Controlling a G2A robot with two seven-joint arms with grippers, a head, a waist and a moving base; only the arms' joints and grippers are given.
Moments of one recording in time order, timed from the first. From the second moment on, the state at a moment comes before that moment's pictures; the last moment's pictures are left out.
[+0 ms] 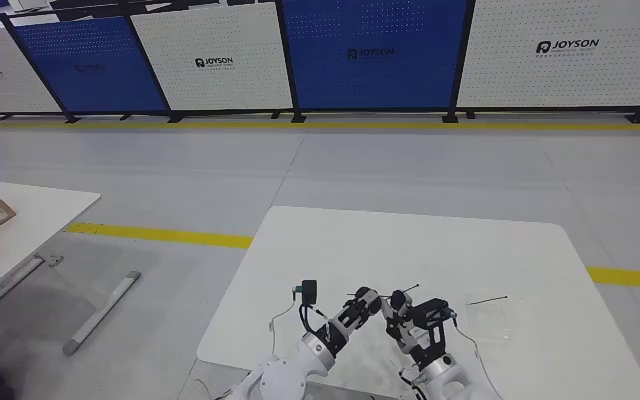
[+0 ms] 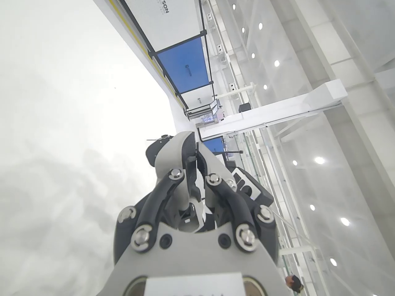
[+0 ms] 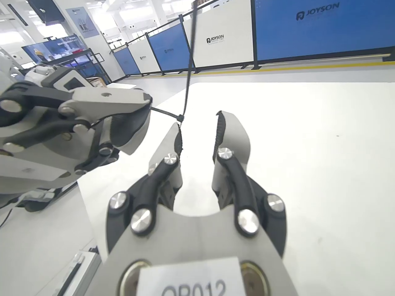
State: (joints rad) left arm 1.64 -1.23 -1.07 -1.83 -0.04 -0.08 -0.03; right arm -1.56 -1.34 1.06 -1.64 -1.12 -0.20 -0.05
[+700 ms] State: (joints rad) left arm 1.64 -1.23 -1.07 -1.82 -0.03 -0.09 -0.02; right arm -1.56 -1.33 1.06 -1.64 -1.11 -0.19 -0.07
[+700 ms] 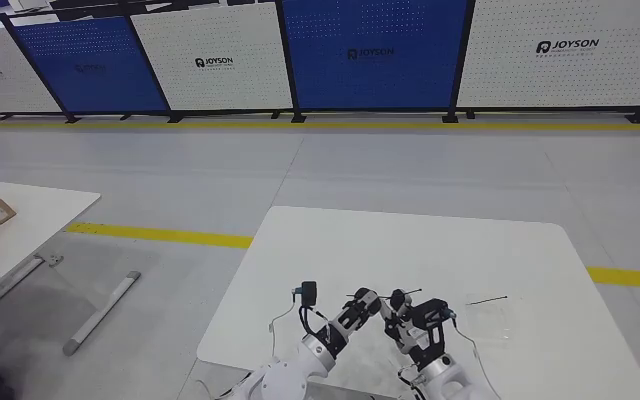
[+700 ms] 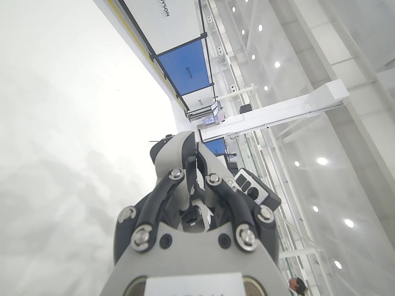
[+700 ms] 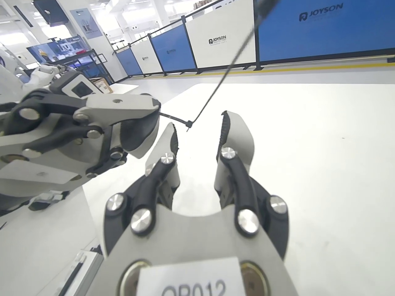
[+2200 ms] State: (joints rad) left arm 1.63 -1.24 -1.06 -1.82 -0.02 -0.08 0.00; right arm -1.56 -1.33 1.06 -1.64 -1.10 -0.19 -0.07
